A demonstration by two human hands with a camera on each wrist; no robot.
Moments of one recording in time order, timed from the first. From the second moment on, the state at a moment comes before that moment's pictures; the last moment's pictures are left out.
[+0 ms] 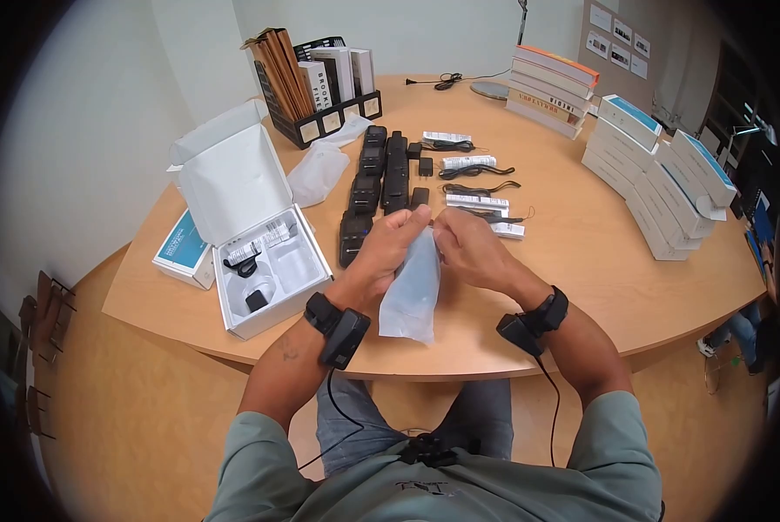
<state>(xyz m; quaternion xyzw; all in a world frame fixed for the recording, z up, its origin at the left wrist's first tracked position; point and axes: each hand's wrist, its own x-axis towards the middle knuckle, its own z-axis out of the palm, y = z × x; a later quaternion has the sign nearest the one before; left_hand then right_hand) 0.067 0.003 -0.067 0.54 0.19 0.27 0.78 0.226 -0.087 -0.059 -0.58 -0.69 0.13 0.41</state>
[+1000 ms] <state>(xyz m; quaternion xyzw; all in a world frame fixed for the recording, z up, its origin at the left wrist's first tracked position) 0.076 -0.001 -0.078 0.65 0.12 0.31 0.68 0.235 -0.086 -0.053 -0.57 -0.59 0.05 0.57</state>
